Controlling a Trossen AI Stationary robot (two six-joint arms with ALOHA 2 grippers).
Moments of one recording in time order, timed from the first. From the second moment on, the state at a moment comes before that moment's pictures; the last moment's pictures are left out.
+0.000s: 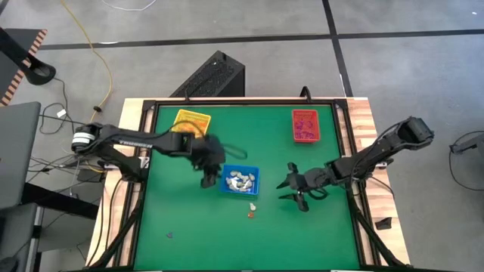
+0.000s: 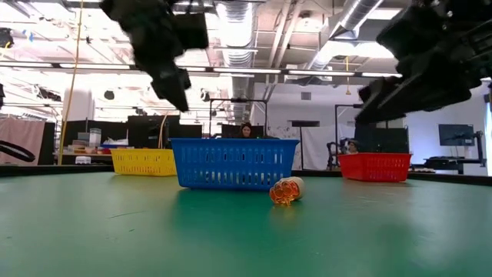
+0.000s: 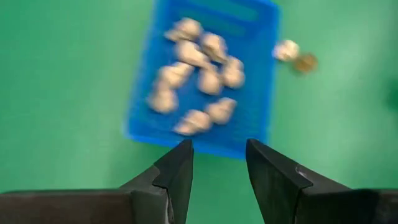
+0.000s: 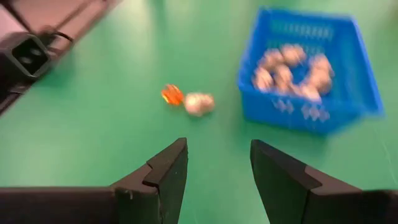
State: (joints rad) left arm 0.08 1.43 0.97 -0.44 0.21 -0.17; right arm 0.34 1.18 0.36 0.34 0.12 0.16
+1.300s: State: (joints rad) left arm -0.69 1.23 0.66 -0.43 0.10 -0.77; right arm 0.39 1.87 0.85 0.52 -0.01 -0.10
